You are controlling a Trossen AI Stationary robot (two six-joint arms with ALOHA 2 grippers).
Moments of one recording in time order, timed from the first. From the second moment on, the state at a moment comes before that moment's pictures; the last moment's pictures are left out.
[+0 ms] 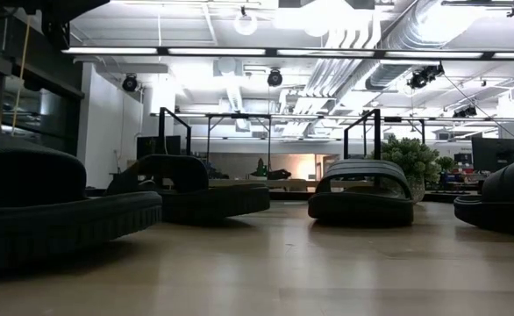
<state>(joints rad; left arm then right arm) -0.48 0.21 0.30 0.18 -0.89 -0.08 0.56 1.09 1.00 -0.52 0.81 0.31</state>
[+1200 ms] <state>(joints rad) -0.48 0.21 0.30 0.19 -0.88 0.02 0.76 1.98 1.84 -1.56 0.71 1.13</state>
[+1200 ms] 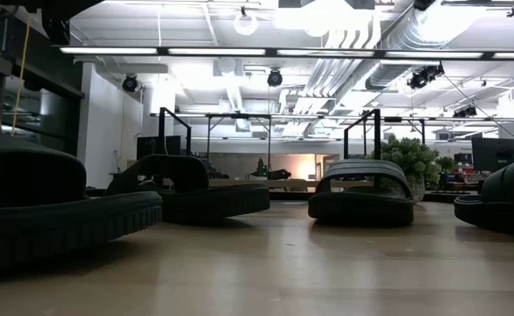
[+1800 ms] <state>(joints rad) -0.48 0.21 0.30 0.11 -0.87 -0.06 0.90 2.05 1.92 -1.57 0.60 1.26</state>
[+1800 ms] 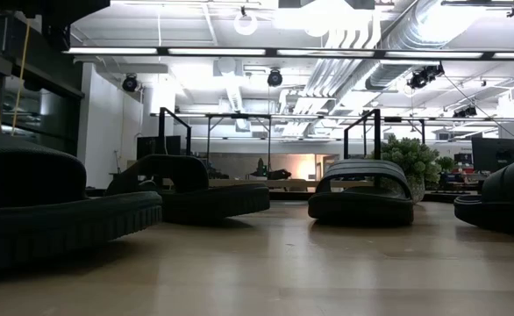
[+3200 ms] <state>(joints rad) -0.48 0.21 0.30 0.06 -0.82 -0.11 0.90 2.14 1.59 -1.57 0.32 1.30</state>
